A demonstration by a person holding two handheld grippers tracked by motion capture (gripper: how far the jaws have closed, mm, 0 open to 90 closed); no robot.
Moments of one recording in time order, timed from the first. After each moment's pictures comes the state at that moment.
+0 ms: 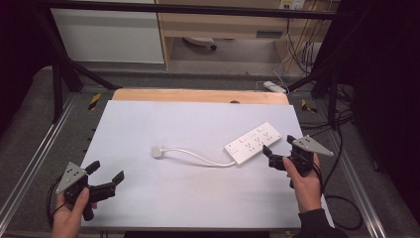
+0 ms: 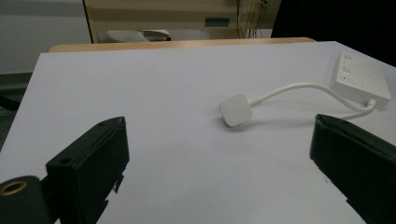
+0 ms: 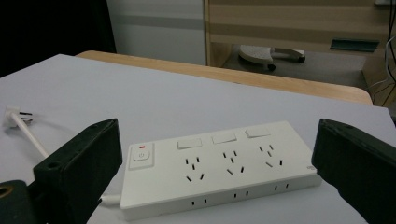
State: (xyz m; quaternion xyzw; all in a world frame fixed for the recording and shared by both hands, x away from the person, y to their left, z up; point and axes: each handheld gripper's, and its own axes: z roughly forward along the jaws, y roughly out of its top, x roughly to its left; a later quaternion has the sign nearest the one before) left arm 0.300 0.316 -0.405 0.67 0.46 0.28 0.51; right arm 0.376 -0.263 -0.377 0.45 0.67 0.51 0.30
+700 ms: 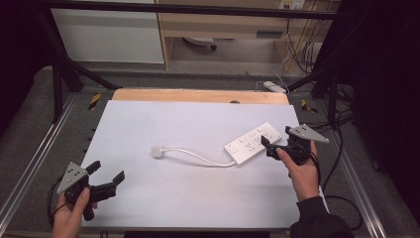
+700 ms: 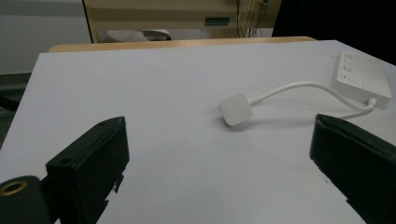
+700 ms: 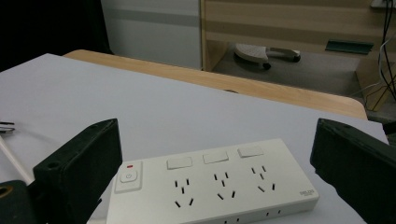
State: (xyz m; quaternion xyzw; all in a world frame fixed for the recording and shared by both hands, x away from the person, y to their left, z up) left arm 0.300 0.315 -0.405 0.67 0.46 0.28 0.51; right arm 0.402 -0.257 -0.362 0.46 0.68 0.49 0.30
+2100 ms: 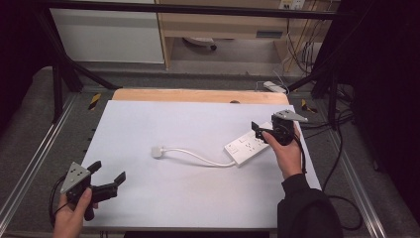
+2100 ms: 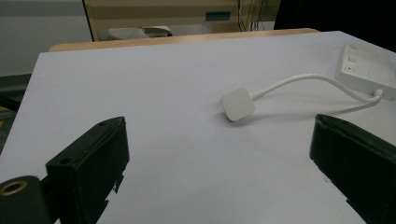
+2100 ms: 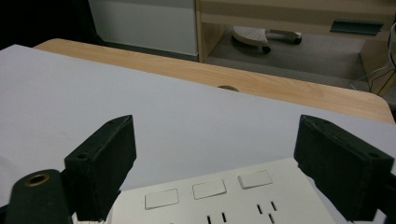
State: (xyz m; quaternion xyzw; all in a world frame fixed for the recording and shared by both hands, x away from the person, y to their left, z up) left arm 0.301 0.312 -0.407 0.68 0.46 0.28 0.49; right arm 0.470 -0.236 -0.378 0.48 0.69 0.46 0.29
